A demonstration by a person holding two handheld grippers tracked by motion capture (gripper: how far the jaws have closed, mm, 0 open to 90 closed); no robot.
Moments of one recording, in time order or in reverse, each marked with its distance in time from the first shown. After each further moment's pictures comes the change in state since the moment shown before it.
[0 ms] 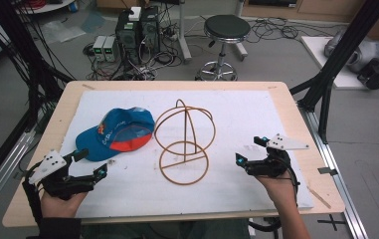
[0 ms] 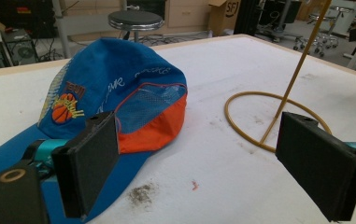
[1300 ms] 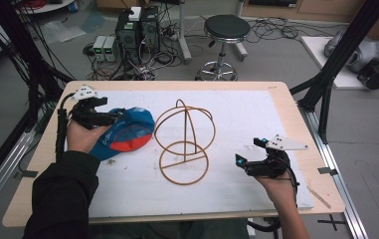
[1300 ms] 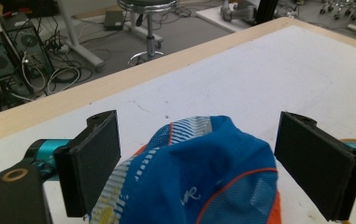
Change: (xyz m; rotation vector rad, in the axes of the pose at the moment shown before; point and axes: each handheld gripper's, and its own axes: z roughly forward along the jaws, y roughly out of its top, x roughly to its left) left arm 0.079 0.088 0.138 0.157 0.030 0.048; right arm -0.002 -0.003 0.001 0.010 -0.002 0.008
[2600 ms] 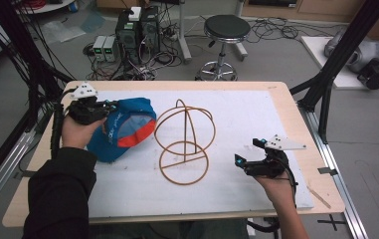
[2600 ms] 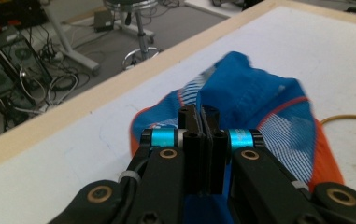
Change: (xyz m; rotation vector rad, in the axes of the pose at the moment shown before) left arm -0.008 0.022 -0.022 0.039 -0.036 0.135; right arm -0.001 -0.003 0.004 0.012 0.001 0.015
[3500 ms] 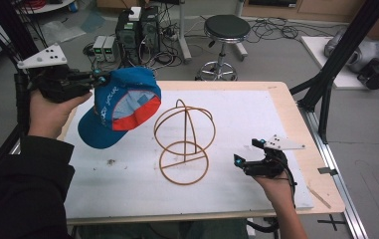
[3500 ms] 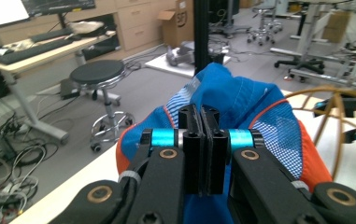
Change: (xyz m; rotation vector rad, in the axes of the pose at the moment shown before) left arm -0.020 0.098 -0.079 -0.227 -0.189 0.066; right arm 0.000 -0.001 0.003 0.003 0.004 0.010
